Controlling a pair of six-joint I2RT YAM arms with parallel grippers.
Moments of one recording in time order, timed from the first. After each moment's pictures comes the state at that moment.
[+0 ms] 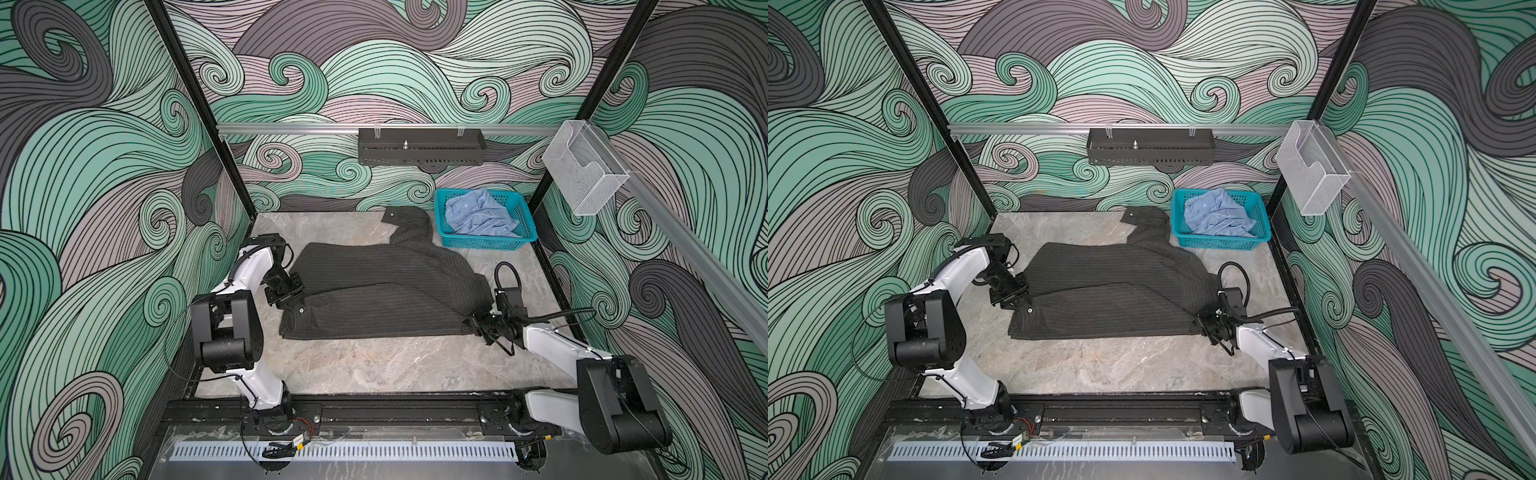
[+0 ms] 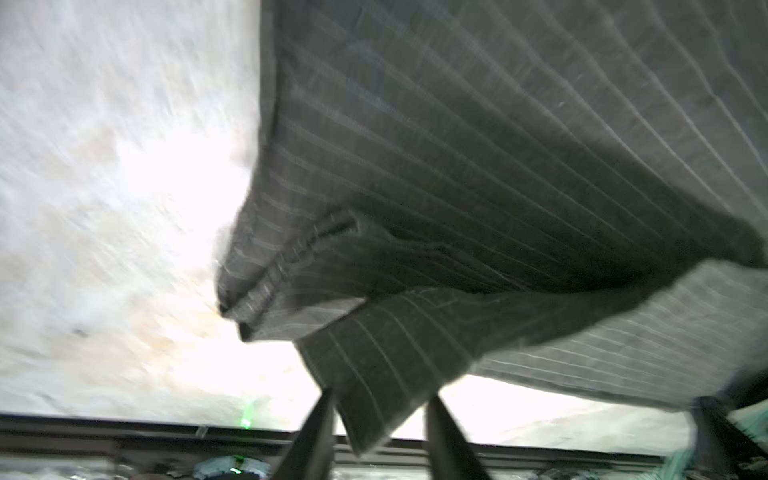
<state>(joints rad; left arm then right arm) 0.11 1.69 1.33 -1.26 0.18 -0.38 0.11 1.26 0.43 -0.20 -0.37 1.11</state>
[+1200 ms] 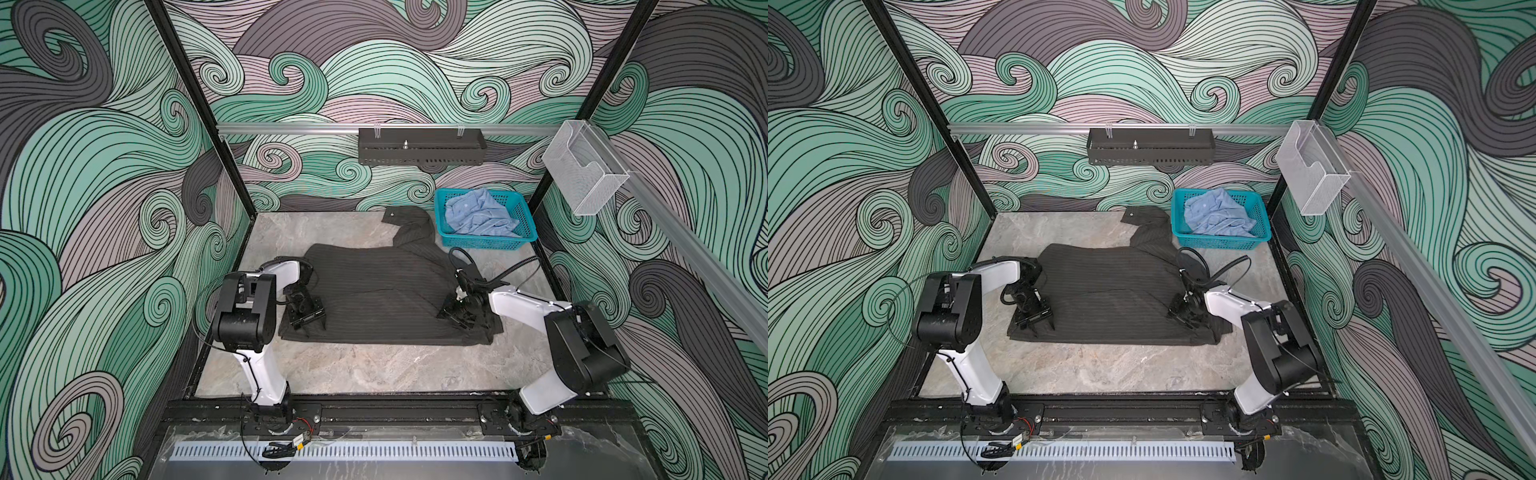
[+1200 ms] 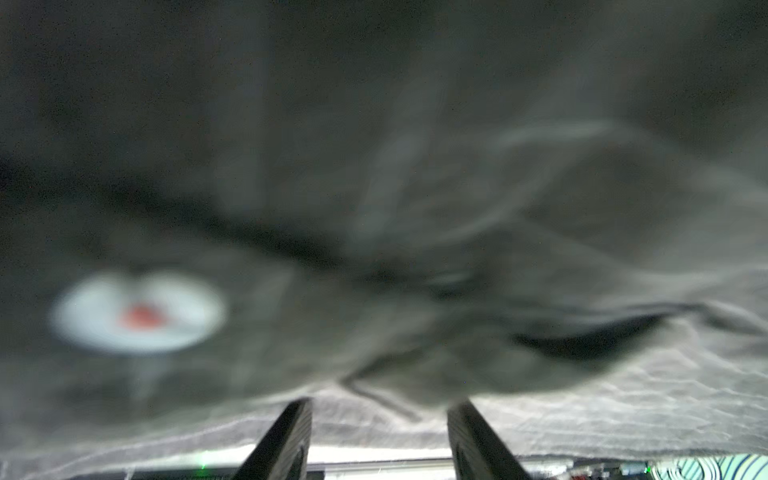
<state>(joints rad) -0.04 1.81 1.05 -1.13 0.24 -0.44 0.37 1.55 0.77 -0.53 -0.31 0.85</state>
